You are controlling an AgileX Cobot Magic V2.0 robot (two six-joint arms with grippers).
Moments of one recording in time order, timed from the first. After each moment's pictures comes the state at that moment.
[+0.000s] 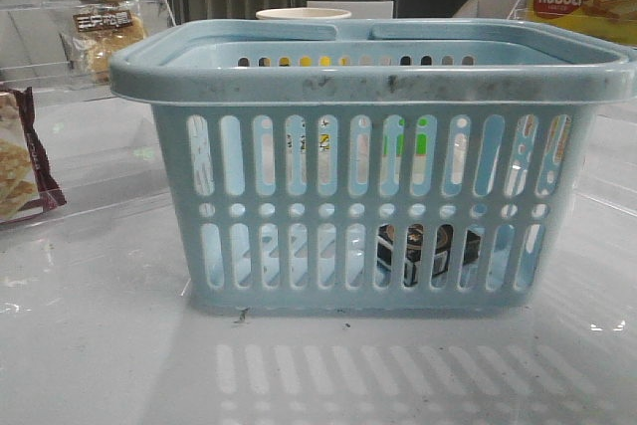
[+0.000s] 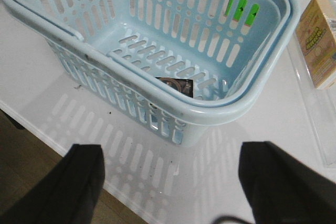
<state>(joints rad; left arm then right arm) -0.19 1.27 -1.11 0.08 0.64 0.03 0.47 0.65 -0.79 0.04 0.78 -0.07</state>
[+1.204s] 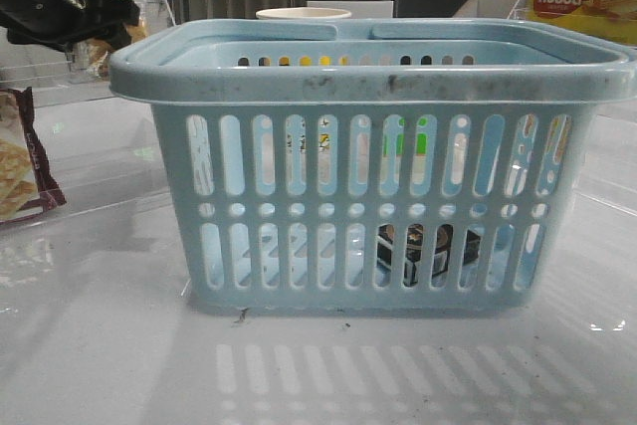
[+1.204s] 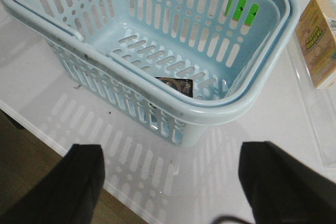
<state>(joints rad) -0.12 2.02 -1.52 0.05 0.09 -0.09 0.47 0.65 -0.79 0.04 0.78 -0.07</state>
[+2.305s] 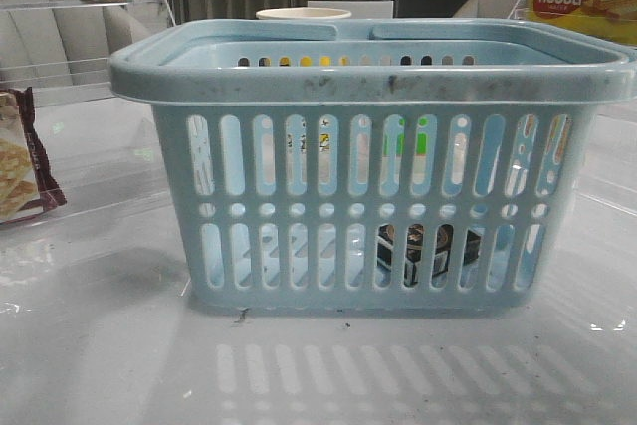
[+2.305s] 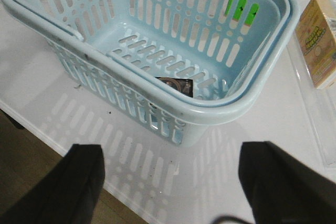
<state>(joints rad) -0.23 1.60 -1.52 0.04 0.52 0.03 0.47 0.65 -0.79 0.04 0.78 -0.07</state>
